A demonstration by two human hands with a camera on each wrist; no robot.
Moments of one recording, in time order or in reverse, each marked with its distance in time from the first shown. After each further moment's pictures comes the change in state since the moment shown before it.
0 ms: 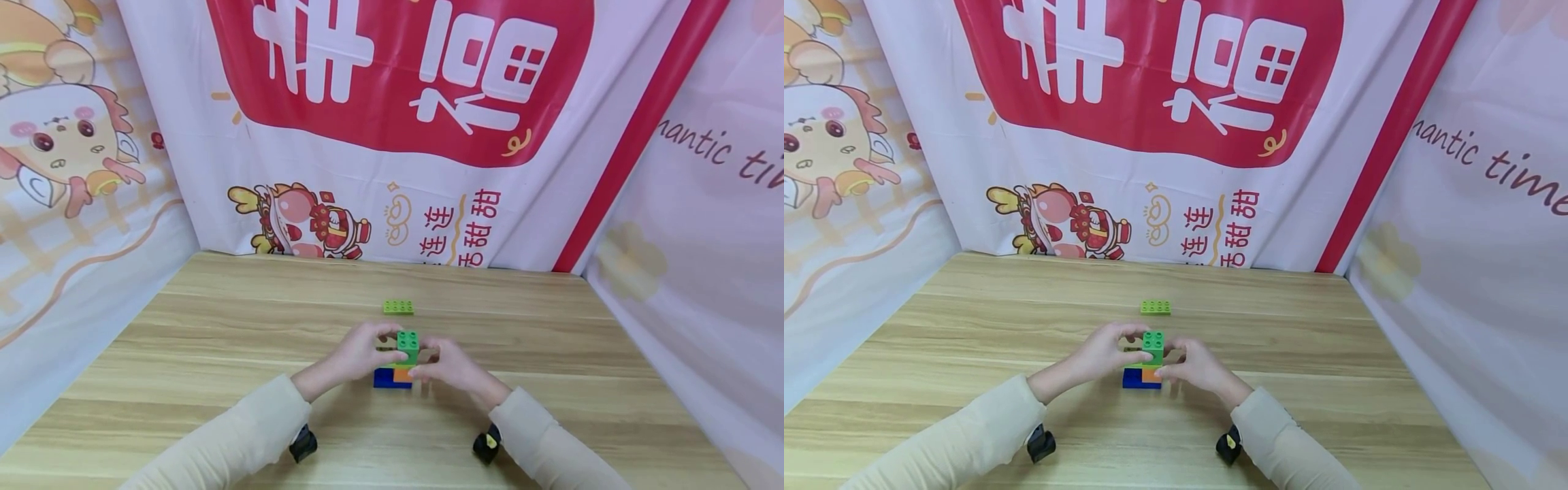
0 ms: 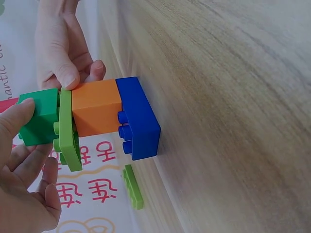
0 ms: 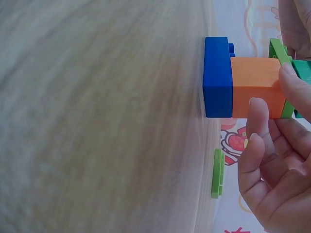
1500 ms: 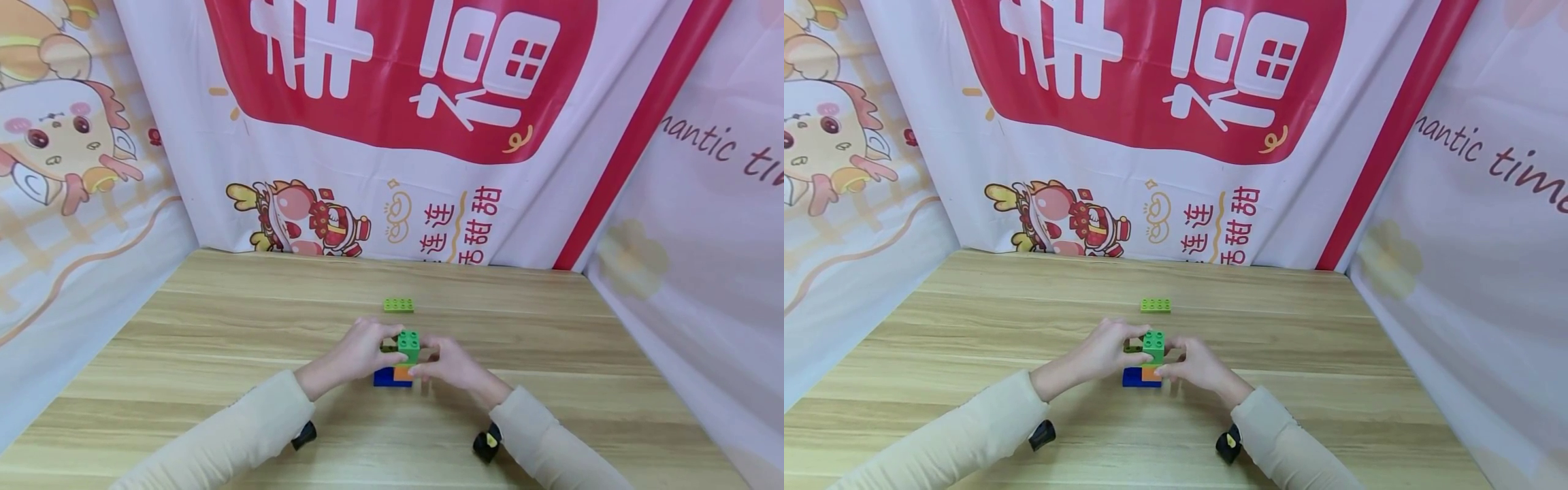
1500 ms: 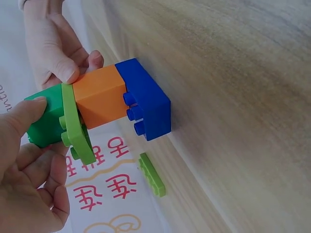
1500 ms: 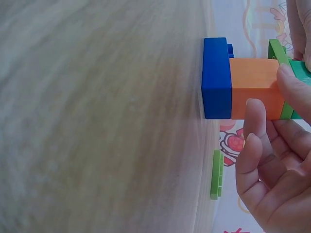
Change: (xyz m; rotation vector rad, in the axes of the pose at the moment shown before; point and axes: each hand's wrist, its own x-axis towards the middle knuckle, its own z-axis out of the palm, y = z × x) left_hand 0.004 0.006 -0.002 0.330 0.000 0.119; right_hand 0.000 -0.002 -0.001 -0.025 -0.006 -0.021
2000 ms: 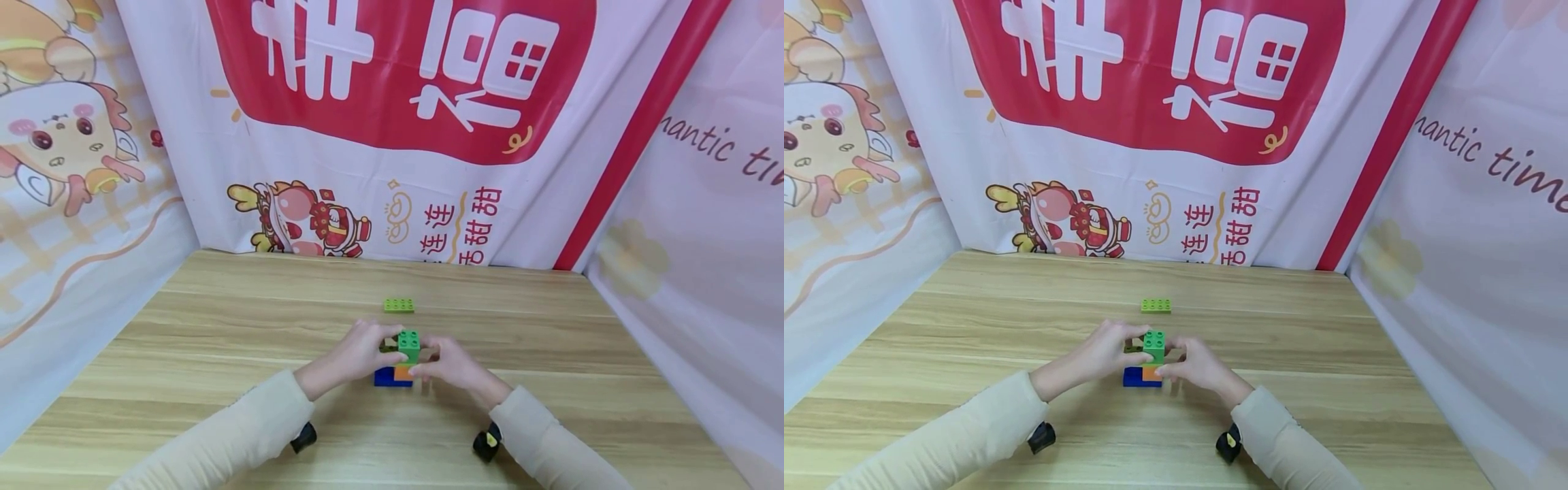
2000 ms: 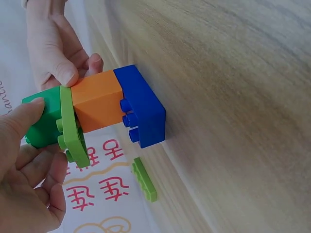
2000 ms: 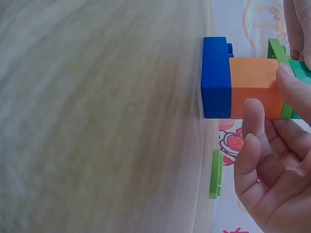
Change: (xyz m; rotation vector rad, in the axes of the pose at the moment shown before) left_hand 0.000 -0.005 0.004 -0.052 -0.001 0.035; right_hand -0.001 -0.002 0.000 0.004 -0.005 -0.008
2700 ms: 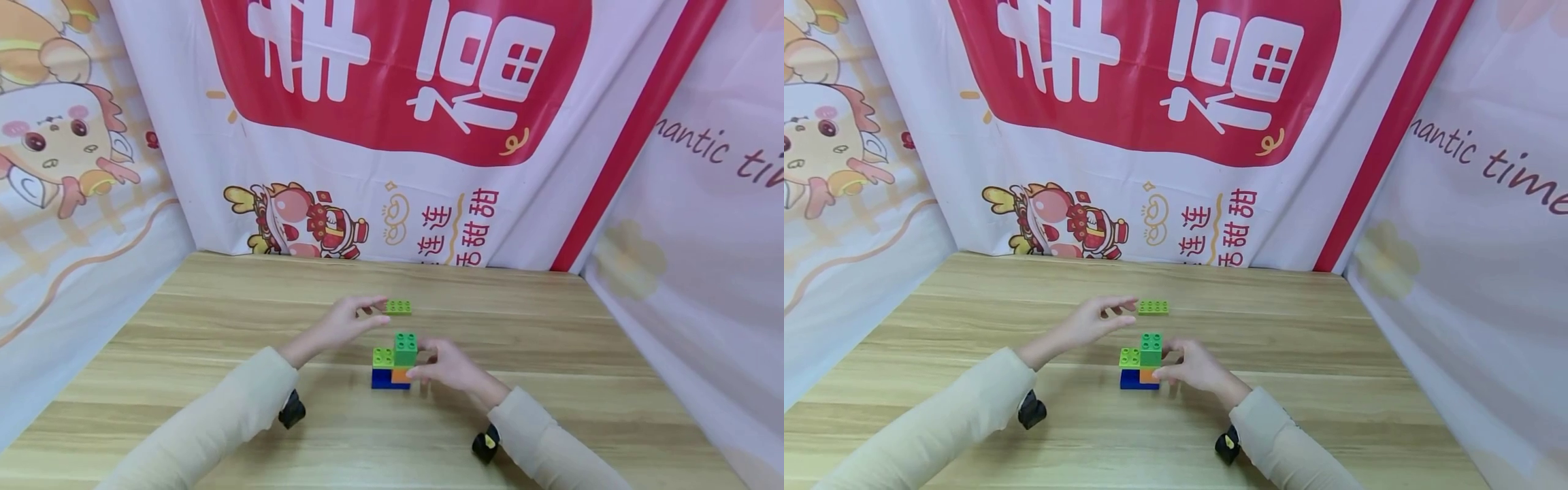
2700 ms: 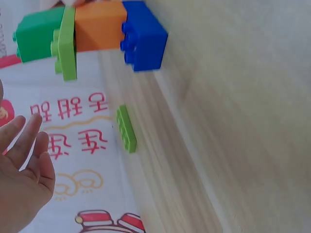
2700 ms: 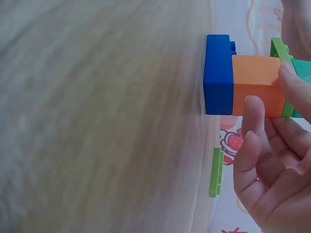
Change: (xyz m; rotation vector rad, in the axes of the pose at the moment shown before) left_hand 0.012 -0.042 -0.025 -0.291 0.030 -0.168; right_hand -0.001 0.000 -0.002 -0.009 -0.015 0.008
